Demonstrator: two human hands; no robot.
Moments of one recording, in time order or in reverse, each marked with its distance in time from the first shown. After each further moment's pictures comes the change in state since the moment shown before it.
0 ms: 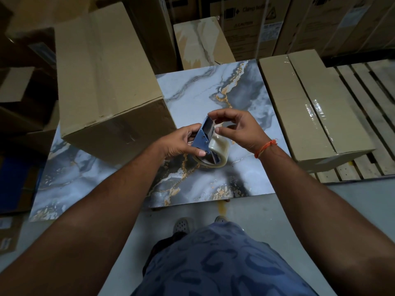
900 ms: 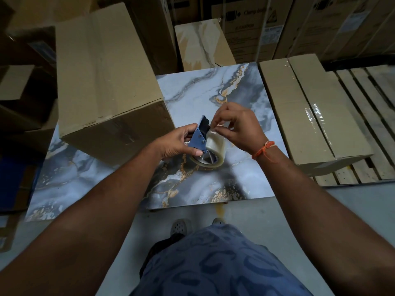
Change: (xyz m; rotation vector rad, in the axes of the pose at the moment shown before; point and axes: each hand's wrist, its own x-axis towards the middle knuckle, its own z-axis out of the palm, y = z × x) left_hand -0.003 0.001 -0.007 0.033 0.055 0.018; right_hand 0.006 -0.019 -0.002 -0.518 0.085 -0.292
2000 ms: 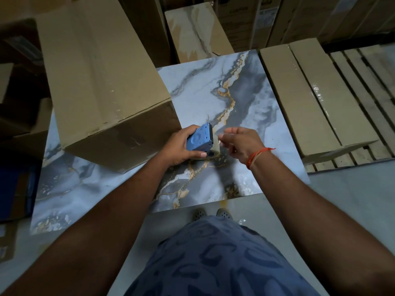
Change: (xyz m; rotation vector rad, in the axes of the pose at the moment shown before) left_hand -0.004 -0.037 -0.015 0.385 0.233 0.085; right_hand -0.008 -0.009 0.062 0.906 0.244 1.178
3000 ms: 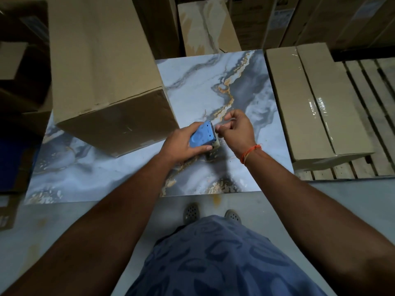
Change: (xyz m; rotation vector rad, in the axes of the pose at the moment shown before) left_hand -0.012 0.033 0.044 0.326 0.215 -0.006; right_hand 0.006 -0.003 -0.022 -0.445 0.051 -0.479
